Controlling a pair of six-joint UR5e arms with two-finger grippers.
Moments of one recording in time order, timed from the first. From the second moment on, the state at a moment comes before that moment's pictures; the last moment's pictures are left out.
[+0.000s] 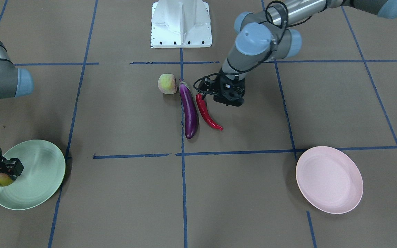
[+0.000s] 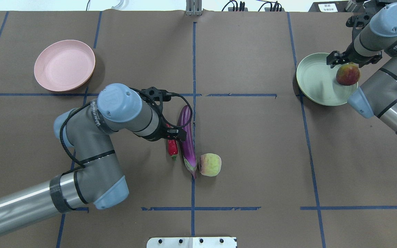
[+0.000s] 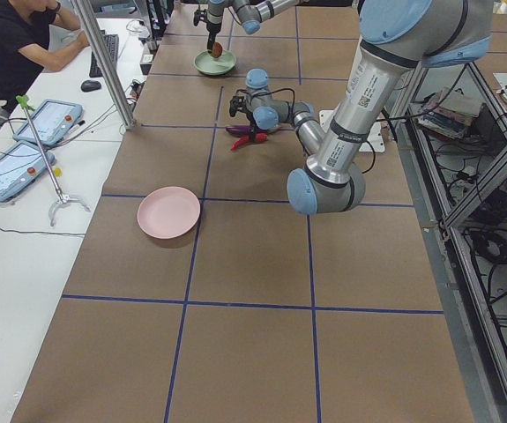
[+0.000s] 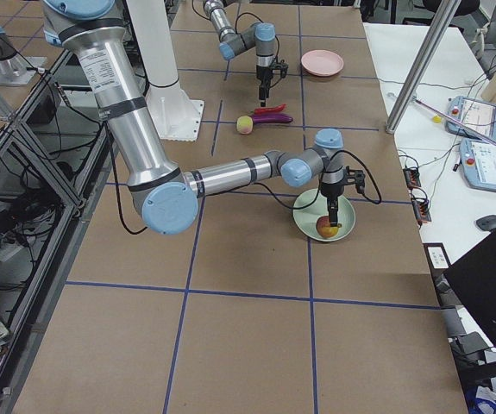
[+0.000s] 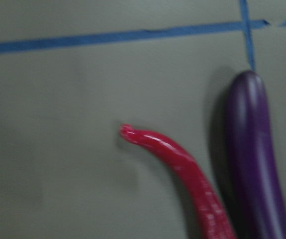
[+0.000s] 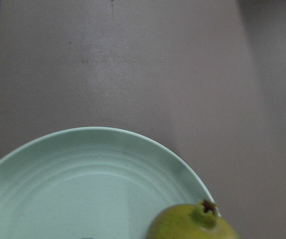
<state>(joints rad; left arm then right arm) -0.49 -2.21 -1.60 -1.89 -1.90 -1.16 1.04 -1.19 1.40 -1.25 1.90 0.79</state>
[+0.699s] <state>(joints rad) -0.46 -2.34 -1.42 -1.91 -1.78 -1.18 1.05 -1.31 1.65 -1.22 2.10 0.86</state>
